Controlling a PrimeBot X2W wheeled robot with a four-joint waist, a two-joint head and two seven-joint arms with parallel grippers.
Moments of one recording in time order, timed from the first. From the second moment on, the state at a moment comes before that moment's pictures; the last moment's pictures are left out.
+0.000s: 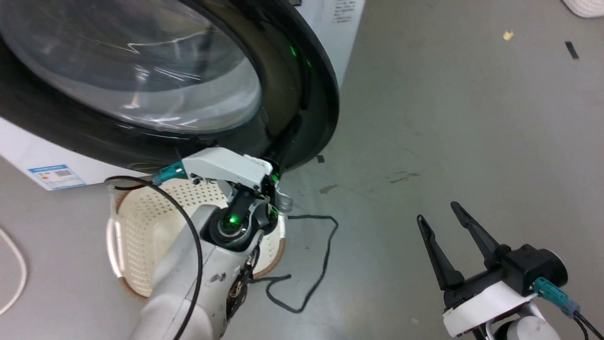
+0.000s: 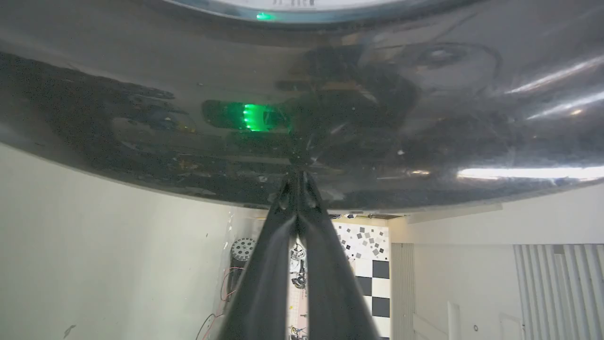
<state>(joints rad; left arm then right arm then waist) -0.71 0.05 -0.44 0.60 -1.80 -0.12 0.04 -0.13 -0.16 0.18 0.16 0.17 0.13 -0.26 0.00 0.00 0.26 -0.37</state>
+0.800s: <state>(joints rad) 0.00 0.24 -0.19 -0.02 -0.50 0.00 -0.26 0.04 -0.17 0.08 0.09 0.14 0.13 -0.26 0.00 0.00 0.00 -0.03</state>
